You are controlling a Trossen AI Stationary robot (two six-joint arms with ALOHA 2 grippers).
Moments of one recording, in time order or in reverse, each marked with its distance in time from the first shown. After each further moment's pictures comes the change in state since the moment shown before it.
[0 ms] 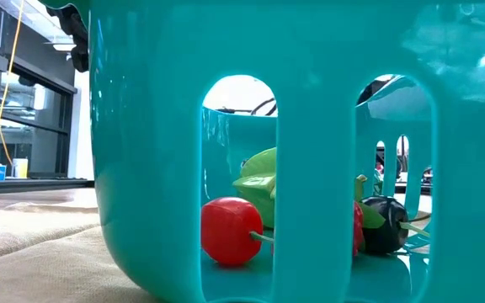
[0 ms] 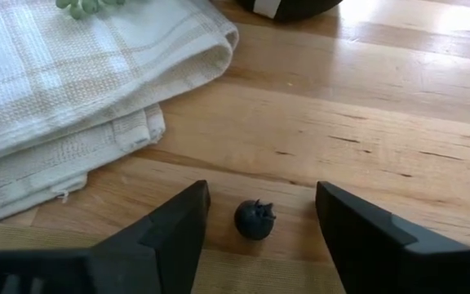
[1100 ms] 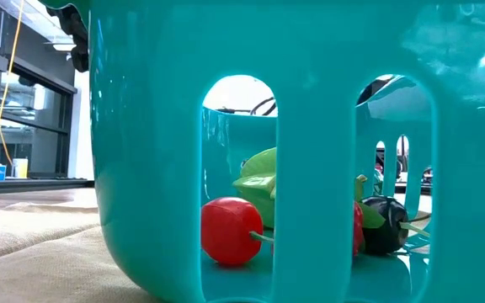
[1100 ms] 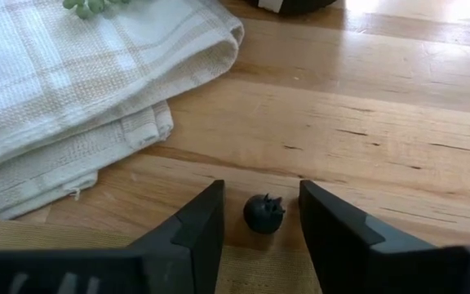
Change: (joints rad) left arm 0.000 0.000 0.000 0.000 0.001 0.001; right arm 0.003 0.000 0.001 -0.002 -0.021 0.026
